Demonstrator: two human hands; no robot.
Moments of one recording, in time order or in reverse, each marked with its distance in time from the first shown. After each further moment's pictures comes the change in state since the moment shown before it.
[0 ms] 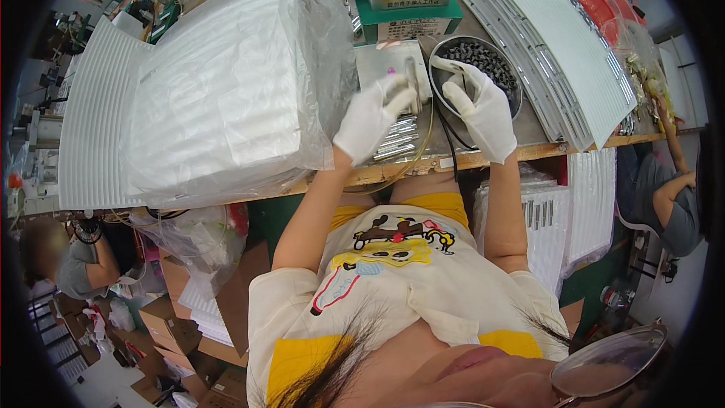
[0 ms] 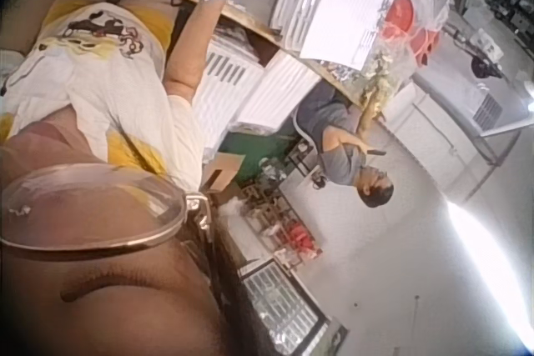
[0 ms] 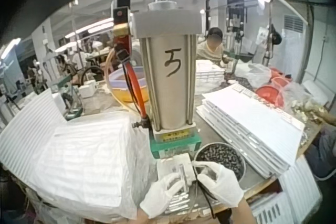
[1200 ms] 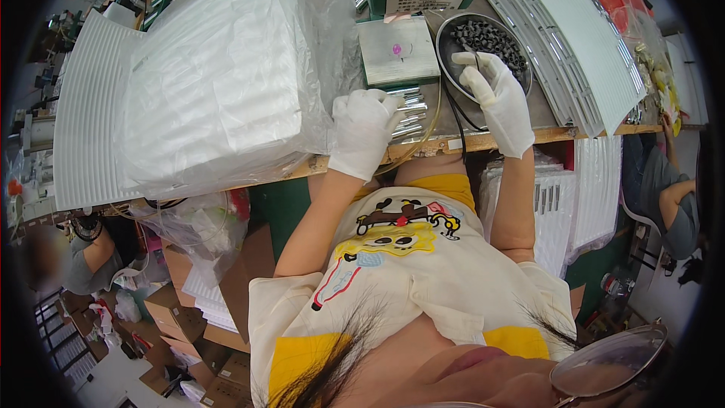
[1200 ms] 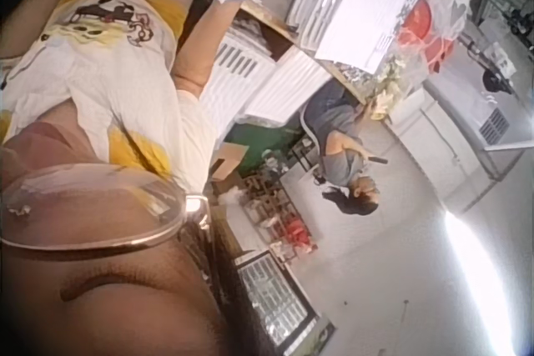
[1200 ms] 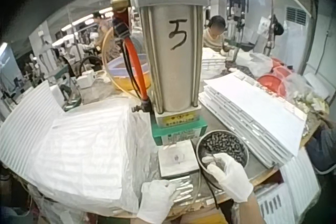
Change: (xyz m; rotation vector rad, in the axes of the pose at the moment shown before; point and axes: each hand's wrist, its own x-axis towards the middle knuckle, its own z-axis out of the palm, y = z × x) left_hand -0.050 -0.018 0.002 0.866 0.106 0.244; right_hand -0.013 -0.003 -0.003 0.059 -0.012 0.165
